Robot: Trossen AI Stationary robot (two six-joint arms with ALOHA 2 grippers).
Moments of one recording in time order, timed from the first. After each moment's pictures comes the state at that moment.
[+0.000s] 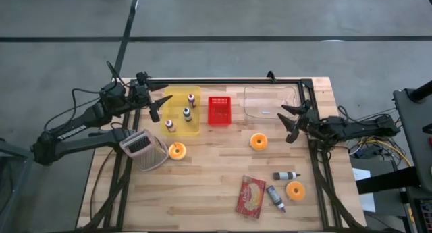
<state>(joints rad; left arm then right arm) 0.52 0.60 0.62 -0.11 0.10 0.30 0.16 0.20 0.13 0.24 0.68 -0.01</state>
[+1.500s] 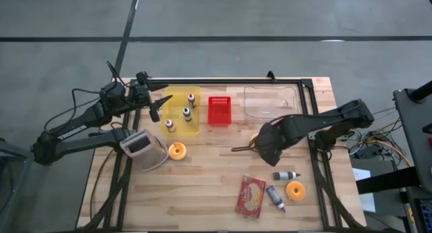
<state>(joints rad) 0.52 0.60 0.62 -0.11 0.10 0.30 0.26 1.55 1.43 -1.56 0.13 0.95</state>
